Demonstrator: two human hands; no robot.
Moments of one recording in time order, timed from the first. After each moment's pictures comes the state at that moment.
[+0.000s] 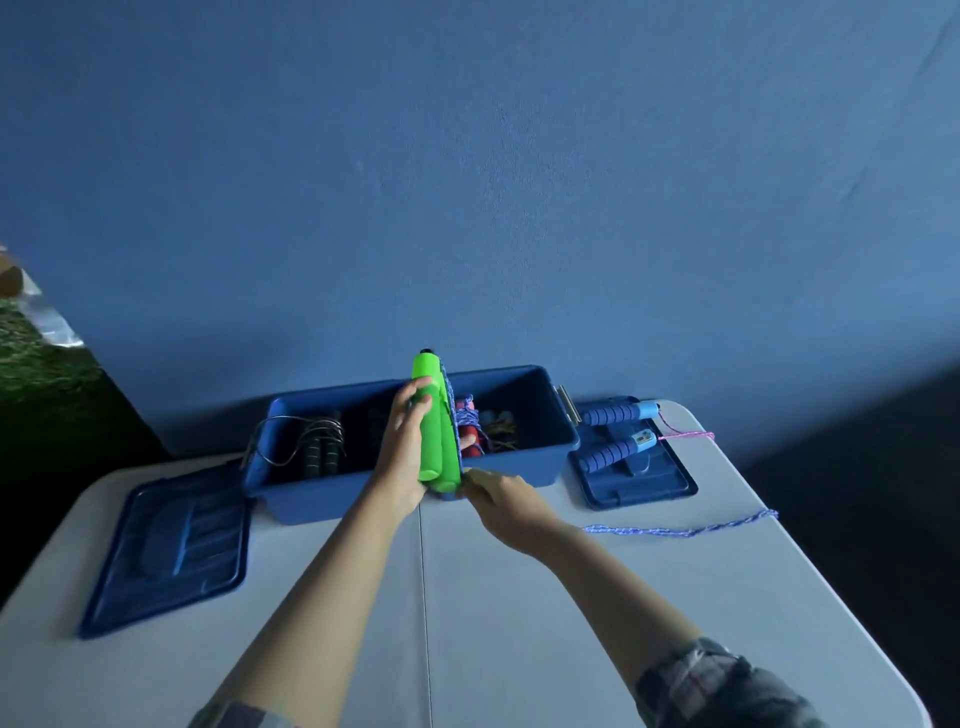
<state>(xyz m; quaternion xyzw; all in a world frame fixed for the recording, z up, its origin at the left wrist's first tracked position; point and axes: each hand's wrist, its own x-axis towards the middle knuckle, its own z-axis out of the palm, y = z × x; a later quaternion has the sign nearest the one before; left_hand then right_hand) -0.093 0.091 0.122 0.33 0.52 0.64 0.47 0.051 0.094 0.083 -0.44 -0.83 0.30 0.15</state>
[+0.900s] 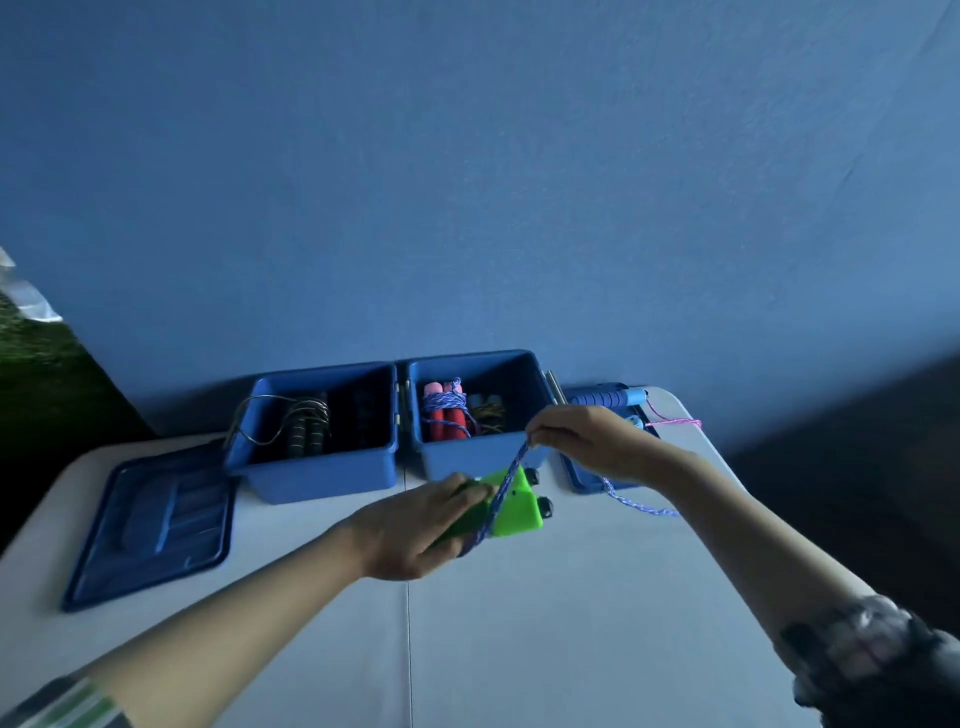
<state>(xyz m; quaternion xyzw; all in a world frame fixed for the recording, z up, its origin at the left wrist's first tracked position) -0.095 0.029 0.092 0.89 0.41 0.15 0.16 0.150 0.132 0.159 -0.34 -0.89 0.28 0.13</state>
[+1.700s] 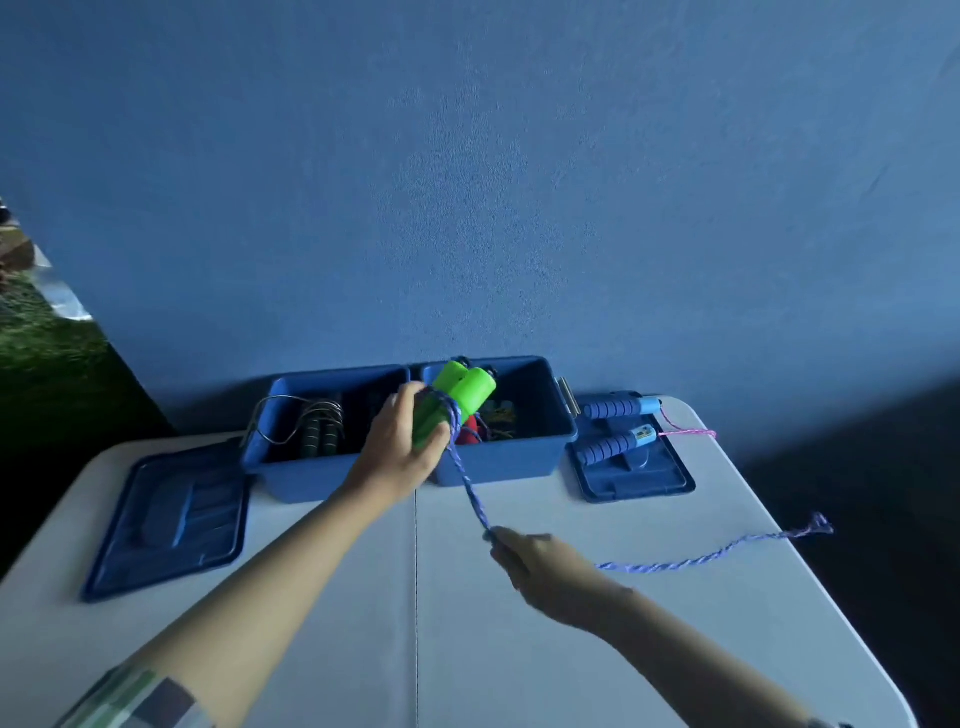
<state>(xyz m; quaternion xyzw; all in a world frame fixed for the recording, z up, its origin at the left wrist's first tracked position) -0.110 0.070 0.114 0.62 0.64 0.44 0.13 0.113 0.041 0.073 -0.43 -0.85 0.32 0.04</state>
